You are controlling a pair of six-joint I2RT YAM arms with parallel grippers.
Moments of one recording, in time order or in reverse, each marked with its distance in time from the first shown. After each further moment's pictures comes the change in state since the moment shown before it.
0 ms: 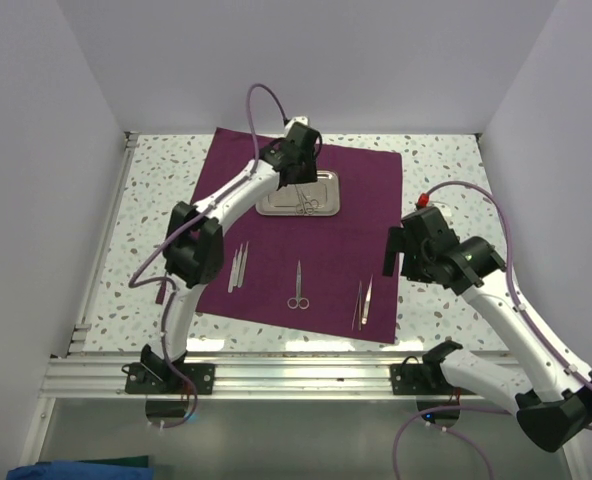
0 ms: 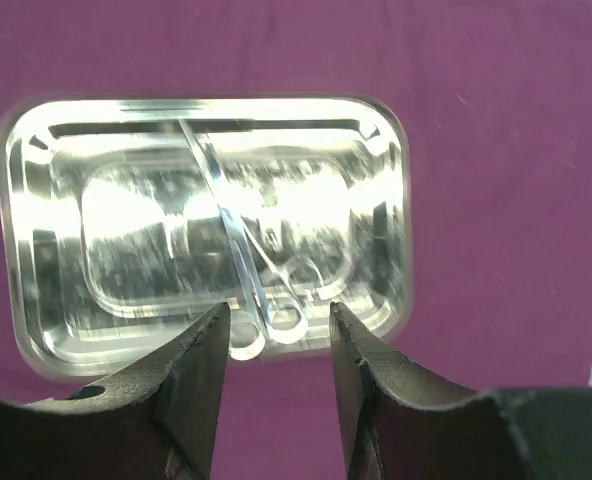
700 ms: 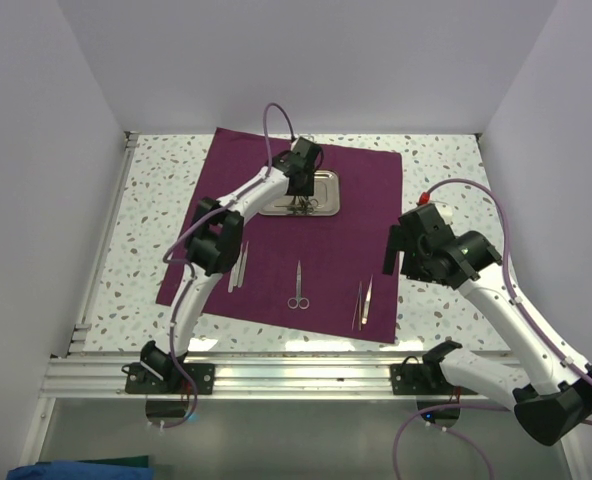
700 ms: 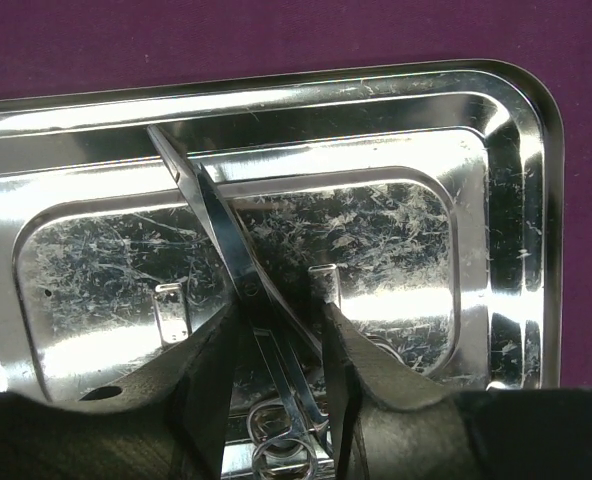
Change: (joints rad) left arm 0.055 0.311 0.182 0.002 0.031 0.112; right arm -0.001 0.040 0.029 -0.042 0.023 0.047
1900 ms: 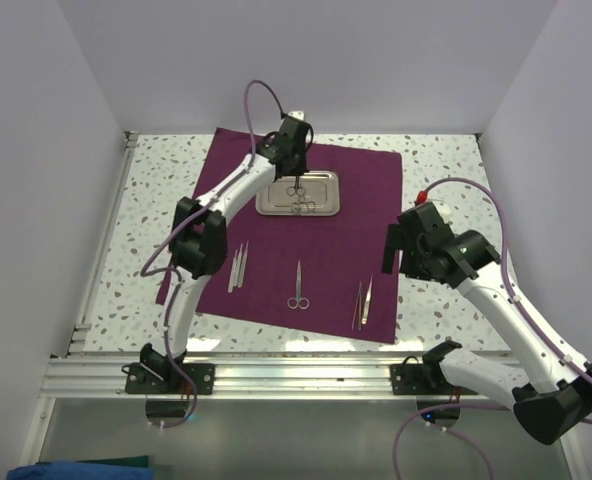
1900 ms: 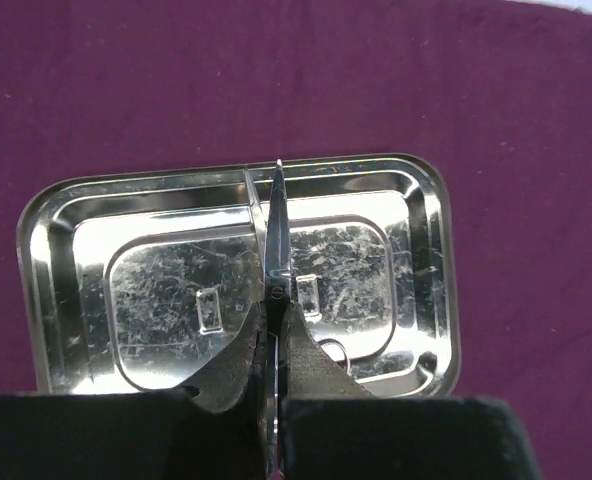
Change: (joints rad) left arm 0.033 -0.101 0.028 0.006 0.027 0.006; right arm 0.000 0.004 0.000 0.016 -0.003 -0.023
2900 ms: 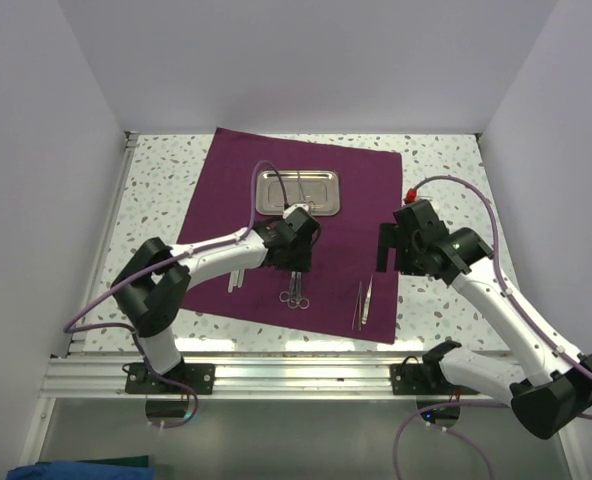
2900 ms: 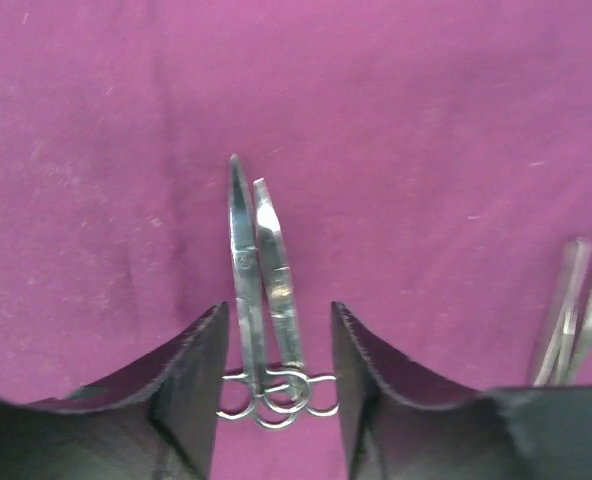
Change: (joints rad) left arm -0.313 -0.651 -1.051 0.103 0.019 -0.267; right arm -0.005 0.051 -0.017 0.087 -0.051 -0.092
